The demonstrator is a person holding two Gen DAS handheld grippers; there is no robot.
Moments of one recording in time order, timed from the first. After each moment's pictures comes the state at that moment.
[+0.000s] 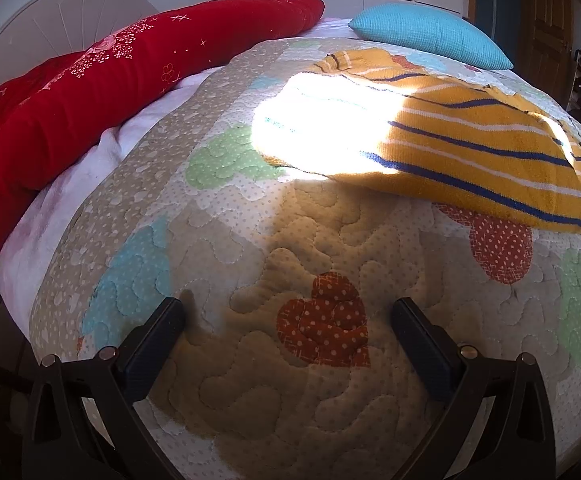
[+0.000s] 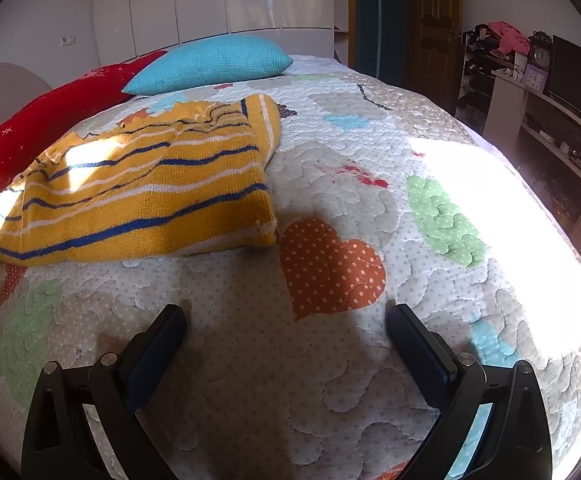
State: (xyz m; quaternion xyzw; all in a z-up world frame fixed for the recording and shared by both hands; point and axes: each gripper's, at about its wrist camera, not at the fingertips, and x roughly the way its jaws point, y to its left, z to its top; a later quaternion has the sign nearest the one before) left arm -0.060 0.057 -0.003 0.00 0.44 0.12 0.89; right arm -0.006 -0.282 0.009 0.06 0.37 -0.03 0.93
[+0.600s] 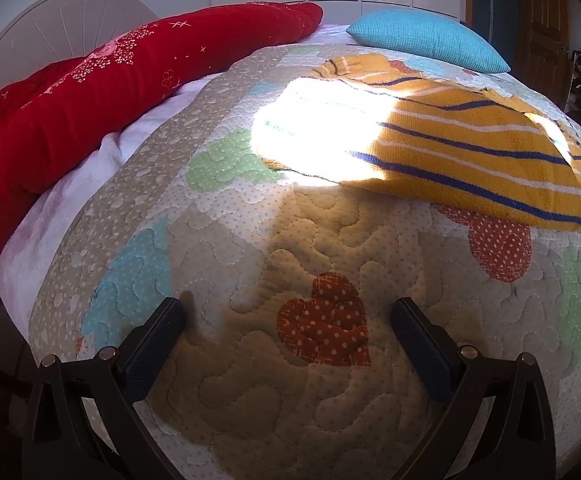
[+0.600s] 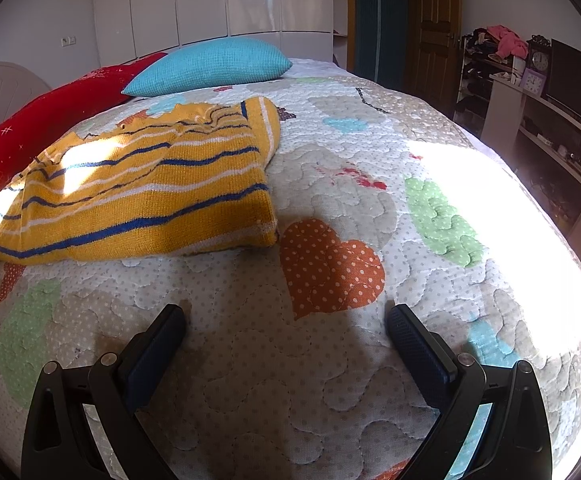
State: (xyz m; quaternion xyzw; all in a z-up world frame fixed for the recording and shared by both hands) left arm -0.062 0.054 -0.003 0.00 0.43 0.12 0.90; right arm -0.010 -0.281 0.009 0.06 0.36 -0.04 0.93
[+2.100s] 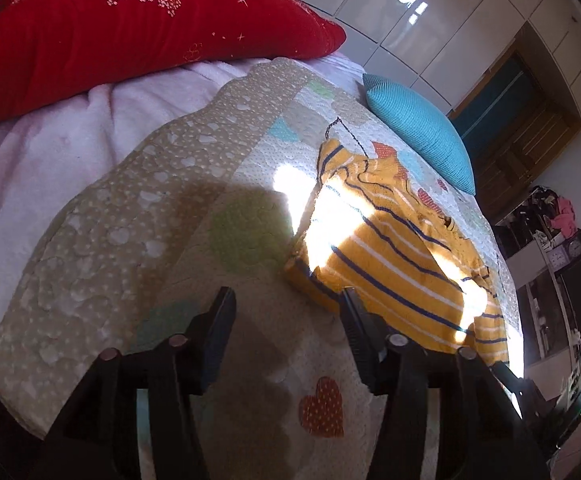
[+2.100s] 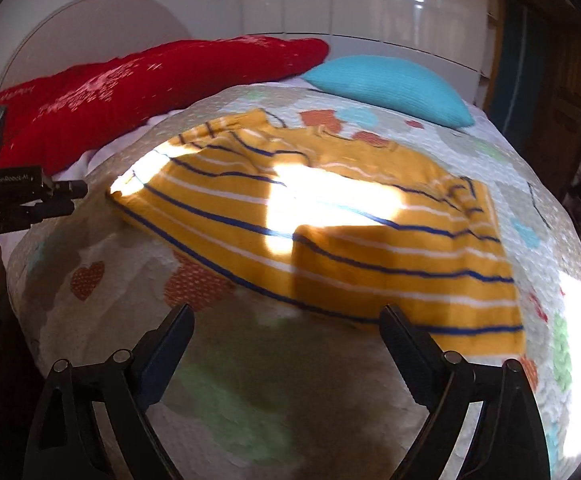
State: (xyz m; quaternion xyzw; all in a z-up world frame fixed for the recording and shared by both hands) left arm -0.045 0.169 0.047 -0.26 0.39 0.02 0.88; right arm 0.006 -0.115 0.077 -0.08 0.35 0.20 0.91
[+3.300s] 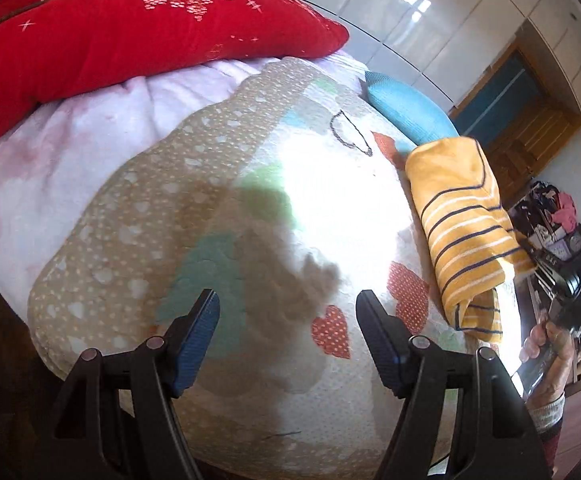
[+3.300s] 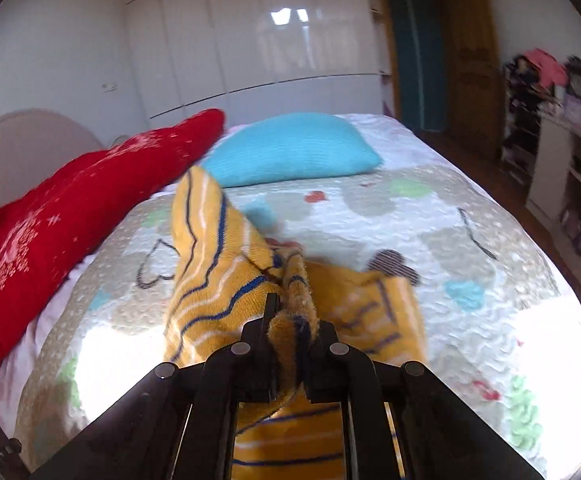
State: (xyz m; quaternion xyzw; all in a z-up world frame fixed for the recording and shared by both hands) left arm -0.091 0.155 0.057 -0.25 0.41 0.02 0.87; right arm 0.097 -0.229 0.139 0.11 0.30 0.03 0.95
